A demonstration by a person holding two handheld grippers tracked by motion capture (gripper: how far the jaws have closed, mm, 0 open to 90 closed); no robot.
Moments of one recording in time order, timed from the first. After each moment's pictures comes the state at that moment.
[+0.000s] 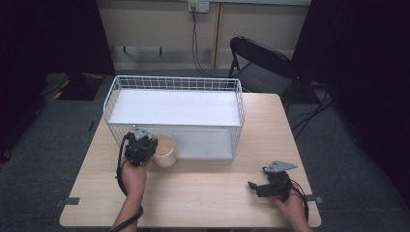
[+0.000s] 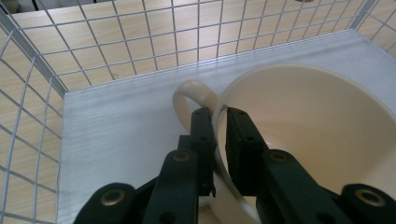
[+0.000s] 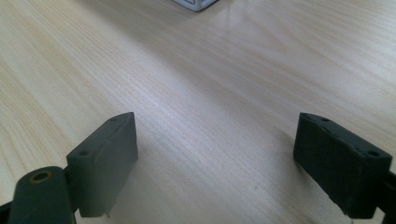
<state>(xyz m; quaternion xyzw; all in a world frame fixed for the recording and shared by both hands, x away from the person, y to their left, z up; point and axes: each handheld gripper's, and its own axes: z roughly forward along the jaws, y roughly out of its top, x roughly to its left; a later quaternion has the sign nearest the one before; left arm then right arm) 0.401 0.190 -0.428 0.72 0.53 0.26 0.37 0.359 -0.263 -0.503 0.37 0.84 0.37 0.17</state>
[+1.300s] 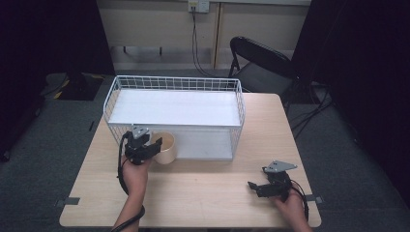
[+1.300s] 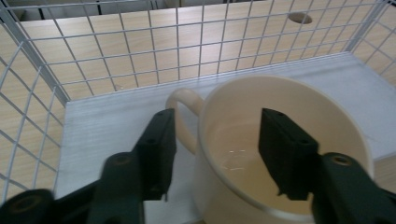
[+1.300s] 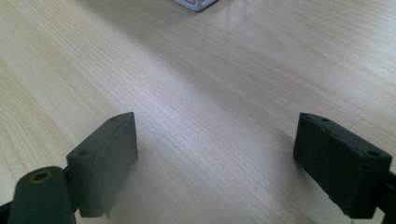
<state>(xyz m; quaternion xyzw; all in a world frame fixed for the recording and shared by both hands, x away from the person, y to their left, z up) 0.401 0.190 -0.424 0.70 0.53 0.26 0.40 0.359 -0.263 -0.503 0.37 0.84 0.37 0.17</state>
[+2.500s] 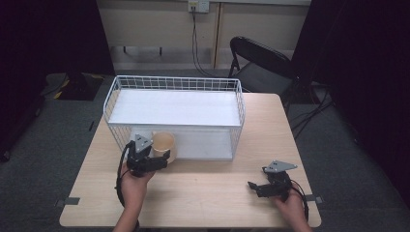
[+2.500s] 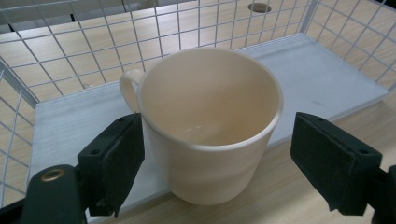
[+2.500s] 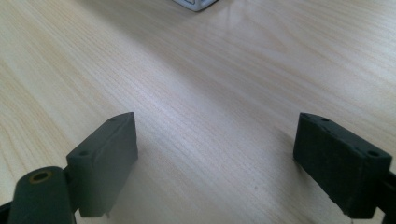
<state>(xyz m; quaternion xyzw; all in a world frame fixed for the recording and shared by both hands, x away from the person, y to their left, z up) 0.370 0.177 -0.428 0.73 0.48 0.26 0.41 0.359 -0.263 -0.503 0.37 0.84 0.37 0.17</state>
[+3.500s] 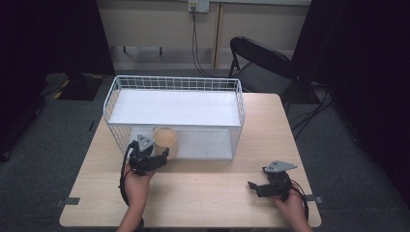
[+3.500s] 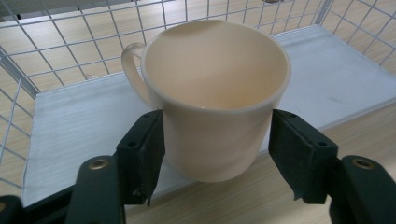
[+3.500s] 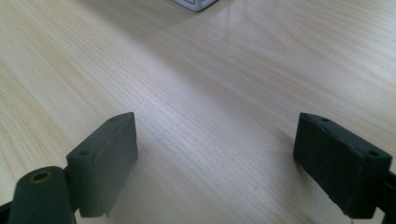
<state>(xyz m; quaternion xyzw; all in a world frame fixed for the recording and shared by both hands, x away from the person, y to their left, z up) 0.377 0.175 -0.436 0.73 0.50 0.26 0.40 0.359 -0.263 -0.503 0.37 0.84 0.37 0.17</state>
